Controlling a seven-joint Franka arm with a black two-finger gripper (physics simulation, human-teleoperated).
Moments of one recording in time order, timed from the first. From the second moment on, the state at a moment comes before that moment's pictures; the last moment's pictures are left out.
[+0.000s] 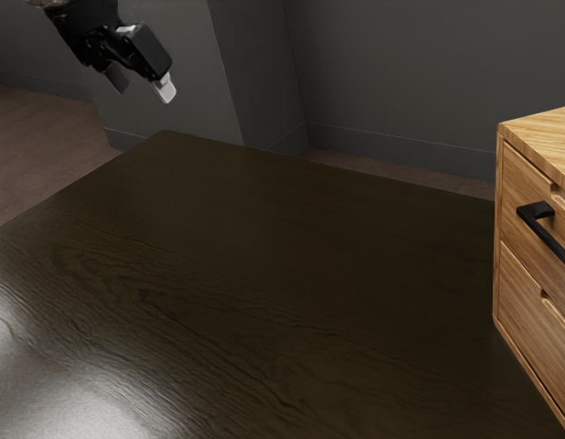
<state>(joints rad) 0.04 0.05 0.13 -1.05 -0.03 1.44 0.15</state>
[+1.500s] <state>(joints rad) -0.42 -0.14 -0.08 -1.70 0.15 1.99 1.48</state>
